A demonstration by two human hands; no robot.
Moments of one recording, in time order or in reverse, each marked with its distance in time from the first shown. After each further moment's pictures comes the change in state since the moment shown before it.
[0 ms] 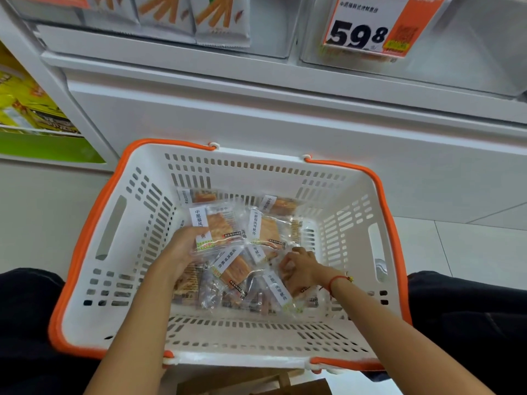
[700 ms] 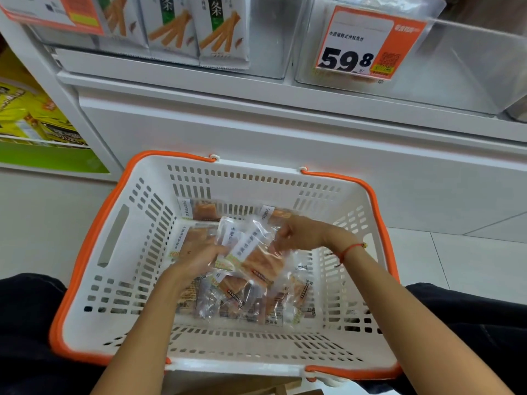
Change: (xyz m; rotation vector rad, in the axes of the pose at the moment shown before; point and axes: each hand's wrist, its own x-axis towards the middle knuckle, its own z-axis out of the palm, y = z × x) left_hand -0.022 -0.002 0.015 0.421 -0.283 0.091; right_hand -0.047 -0.060 -0.108 -0.005 0.008 -0.318
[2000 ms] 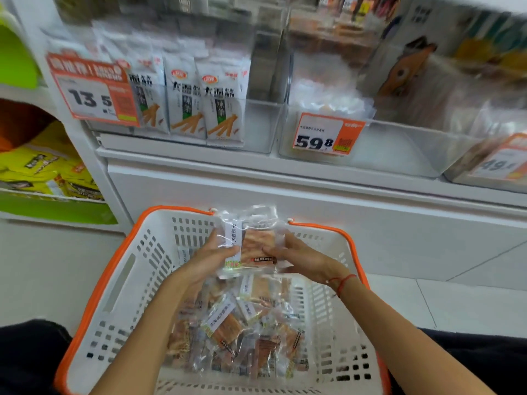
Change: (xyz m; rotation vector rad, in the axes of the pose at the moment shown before) left_hand -0.042 0.094 0.009 -0.012 0.062 0.329; right_hand -0.025 -0.013 -0.023 0.760 0.247 -0.024
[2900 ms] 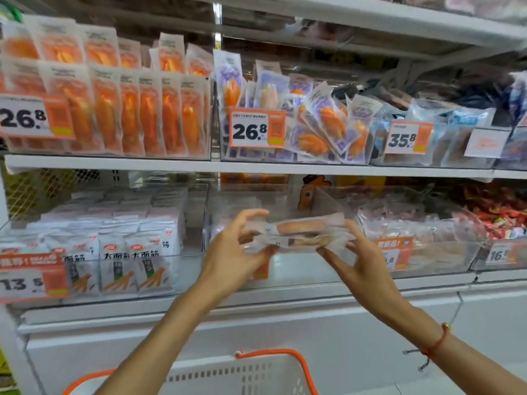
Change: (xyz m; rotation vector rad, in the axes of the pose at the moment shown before) left_hand -0.024 0.250 0.098 0.348 0.140 1.017; right_hand -0.187 -0.137 -0.141 -0.517 0.927 -1.050
